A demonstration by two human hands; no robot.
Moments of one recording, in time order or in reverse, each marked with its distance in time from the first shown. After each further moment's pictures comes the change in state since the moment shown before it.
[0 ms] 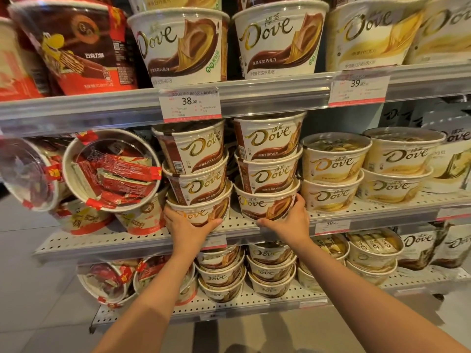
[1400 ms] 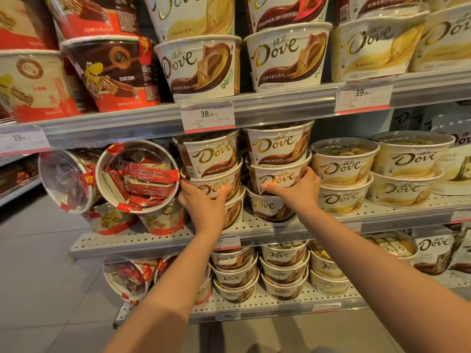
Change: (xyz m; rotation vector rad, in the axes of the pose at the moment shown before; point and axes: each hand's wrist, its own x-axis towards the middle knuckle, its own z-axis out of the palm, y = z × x) left_hand -0.001 0.081 -0.013 -0.004 0.231 0.115; right_hand 0.023 -0.074 -0.027 0.081 0.077 -0.019
